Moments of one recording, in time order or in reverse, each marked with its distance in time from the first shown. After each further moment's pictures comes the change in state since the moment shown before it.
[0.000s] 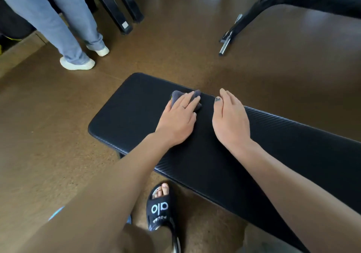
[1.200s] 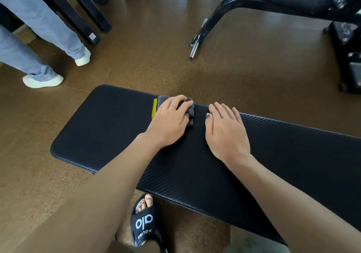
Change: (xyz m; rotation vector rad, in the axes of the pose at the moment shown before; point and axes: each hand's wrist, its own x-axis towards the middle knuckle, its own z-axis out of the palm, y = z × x) left_hand 0.035 0.043 0.015 -0.024 0.051 0.216; right_hand -0.025 0.069 -0.024 -0.365 0.065 -0.067
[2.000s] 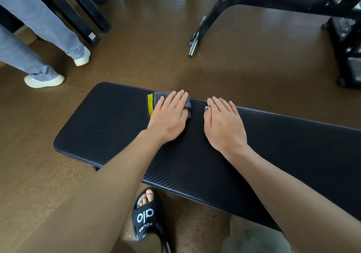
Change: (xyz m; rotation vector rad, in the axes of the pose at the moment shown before) left_hand 0.000 0.011 -0.003 0.094 -0.203 -0.175; right_hand 0.001 0.001 0.000 0.019 -0.006 -0.005
